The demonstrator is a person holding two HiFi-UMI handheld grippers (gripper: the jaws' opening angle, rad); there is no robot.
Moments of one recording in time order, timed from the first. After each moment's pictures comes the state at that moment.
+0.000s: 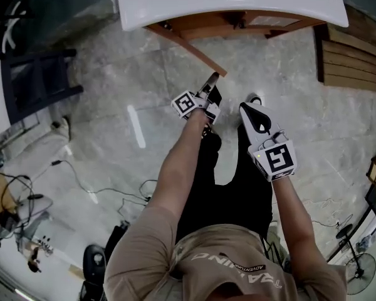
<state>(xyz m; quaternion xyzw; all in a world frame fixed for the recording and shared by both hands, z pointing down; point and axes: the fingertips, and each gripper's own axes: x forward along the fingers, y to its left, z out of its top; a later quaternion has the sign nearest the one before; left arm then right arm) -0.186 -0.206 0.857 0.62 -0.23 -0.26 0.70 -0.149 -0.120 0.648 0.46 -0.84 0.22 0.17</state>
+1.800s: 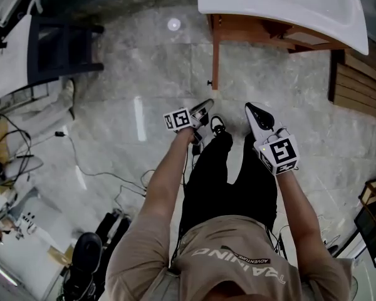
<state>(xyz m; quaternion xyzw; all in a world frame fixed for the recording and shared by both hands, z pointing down) -0.350 -0.102 0.850 0.68 -0.28 -0.05 0.67 -0.251 -0.113 0.623 0.39 -0.87 0.22 0.19</state>
